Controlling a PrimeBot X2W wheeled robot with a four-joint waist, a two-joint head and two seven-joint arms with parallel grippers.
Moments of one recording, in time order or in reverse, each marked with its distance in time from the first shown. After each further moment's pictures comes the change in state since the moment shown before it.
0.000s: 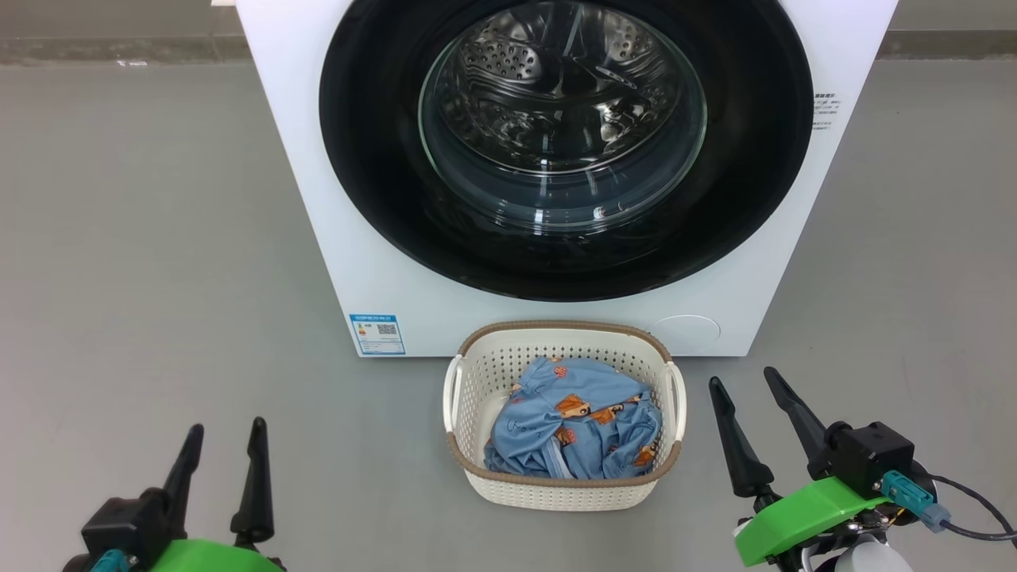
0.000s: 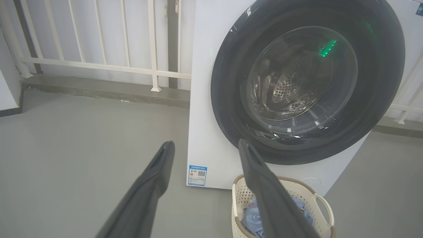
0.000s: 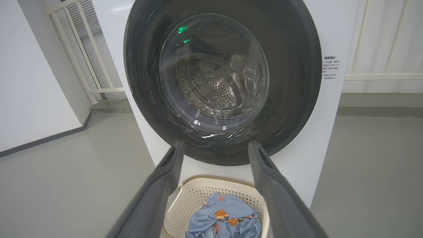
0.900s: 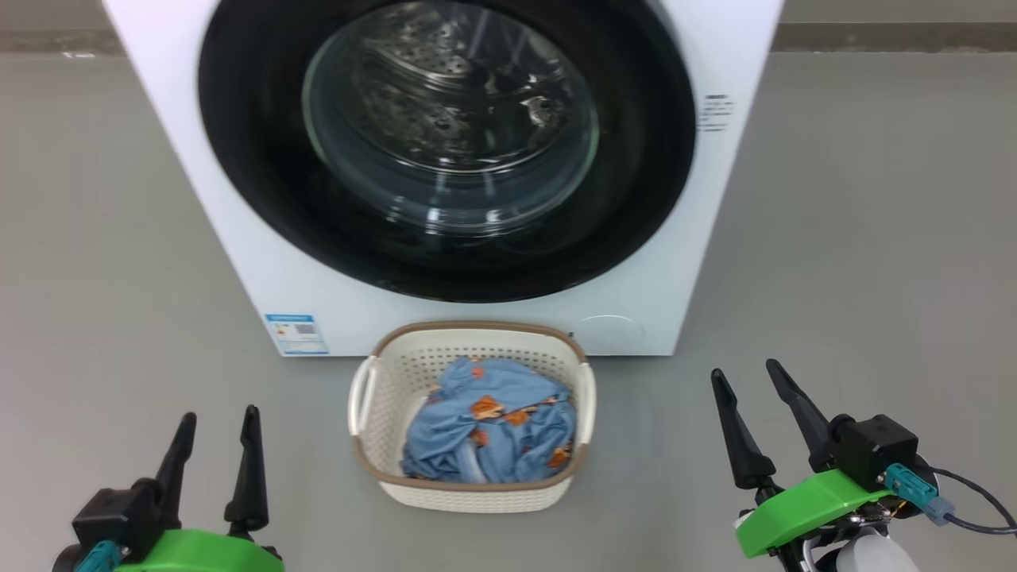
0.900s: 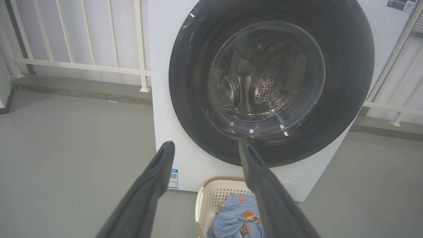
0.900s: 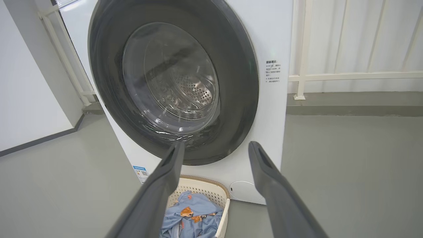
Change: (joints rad) left arm -0.018 -0.001 0.013 -0.001 0.003 0.000 0.000; right arm -0.014 0.000 -0.003 0.002 0.007 0.000 0.000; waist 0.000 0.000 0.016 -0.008
